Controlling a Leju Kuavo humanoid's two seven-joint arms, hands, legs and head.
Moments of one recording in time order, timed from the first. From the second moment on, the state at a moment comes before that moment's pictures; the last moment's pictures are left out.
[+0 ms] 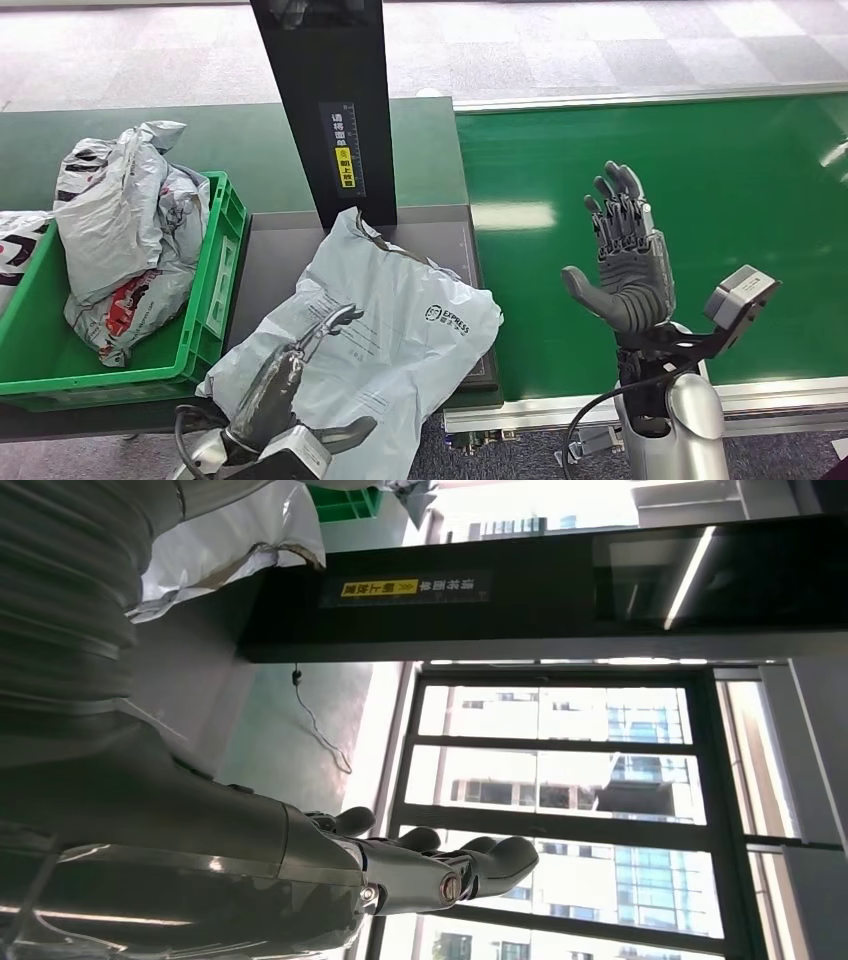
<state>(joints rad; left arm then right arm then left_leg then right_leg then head) 0.16 0.03 -0.45 -1.85 -0.70 -0.16 -0.18 -0.14 -0.02 -0.06 -1.64 -0.22 0.23 -0.30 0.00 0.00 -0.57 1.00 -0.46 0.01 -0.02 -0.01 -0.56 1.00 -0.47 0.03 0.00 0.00</state>
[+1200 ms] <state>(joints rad) -0.11 0.12 -0.73 -1.38 -0.61 -0.19 -0.19 0.02 -0.02 -0.07 -1.83 -0.26 0.26 -0.39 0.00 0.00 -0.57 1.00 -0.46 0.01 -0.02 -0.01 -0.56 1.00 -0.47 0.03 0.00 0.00</state>
